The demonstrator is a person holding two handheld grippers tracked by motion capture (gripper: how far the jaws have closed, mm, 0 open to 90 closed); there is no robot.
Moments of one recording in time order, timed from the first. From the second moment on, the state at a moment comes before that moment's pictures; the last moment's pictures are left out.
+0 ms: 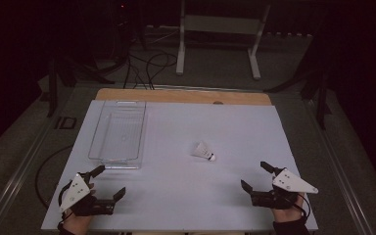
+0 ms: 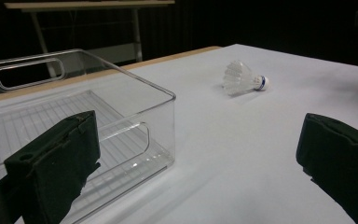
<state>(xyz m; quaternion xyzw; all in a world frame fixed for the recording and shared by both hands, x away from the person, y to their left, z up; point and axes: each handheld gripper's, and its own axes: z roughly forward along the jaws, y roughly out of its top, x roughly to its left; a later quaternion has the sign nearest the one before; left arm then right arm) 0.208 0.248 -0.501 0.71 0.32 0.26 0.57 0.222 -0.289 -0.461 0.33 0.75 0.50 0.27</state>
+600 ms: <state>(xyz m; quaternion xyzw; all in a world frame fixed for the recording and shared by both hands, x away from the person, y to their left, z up) 0.208 0.247 -0.501 0.71 0.32 0.25 0.57 0.246 -0.284 -0.411 0.32 0.76 0.50 0.27</state>
